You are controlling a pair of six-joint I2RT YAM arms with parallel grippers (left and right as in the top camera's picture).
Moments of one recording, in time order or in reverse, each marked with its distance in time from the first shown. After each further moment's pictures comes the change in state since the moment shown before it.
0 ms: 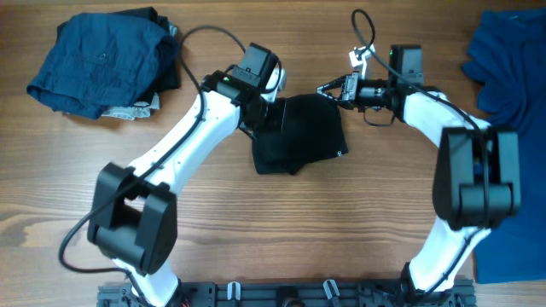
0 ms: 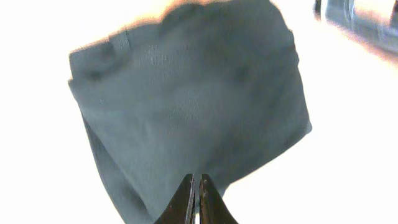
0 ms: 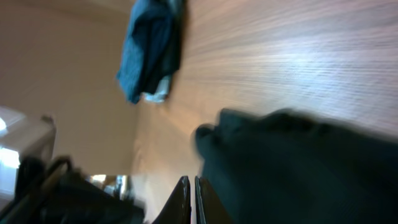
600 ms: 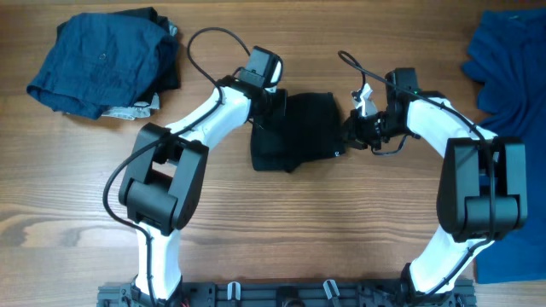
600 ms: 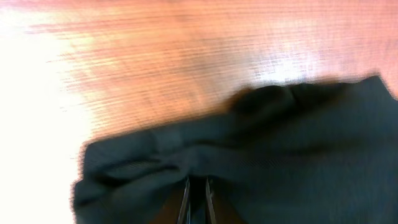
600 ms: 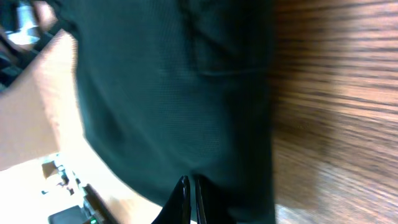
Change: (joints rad) left arm 0.048 0.260 0.002 0.350 -0.079 -0.061; right arm 0.001 -0.047 -0.079 -0.510 0.348 -0.296
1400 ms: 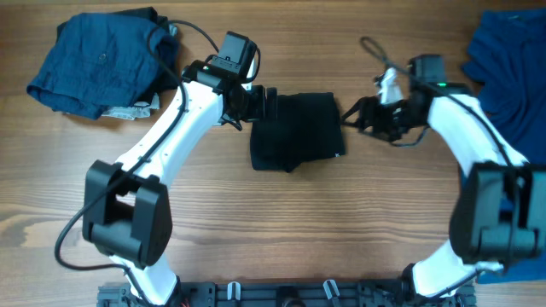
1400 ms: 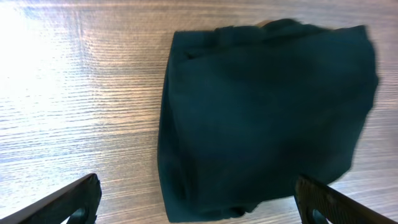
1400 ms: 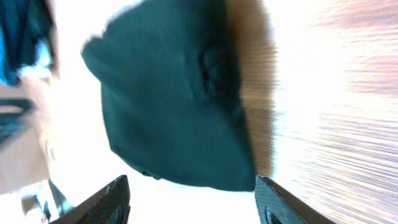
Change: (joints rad) left arm 0.045 -0.231 0.035 -0.437 -0.023 -0.055; right arm -0.095 -0.157 0.076 -0.119 0.085 0.016
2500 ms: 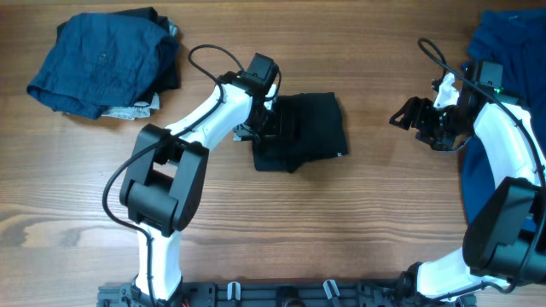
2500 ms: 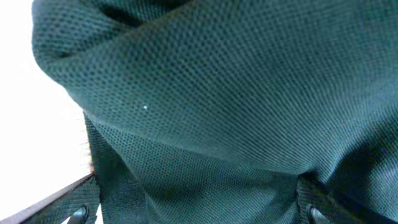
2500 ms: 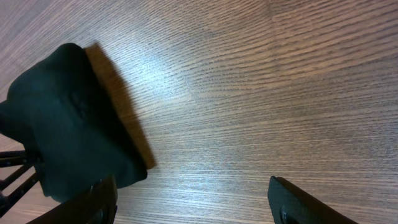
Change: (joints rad) left arm -0.070 0.228 0.001 0.071 0.079 0.005; right arm -0.201 -0.060 -0.001 -0.089 0.248 -0.023
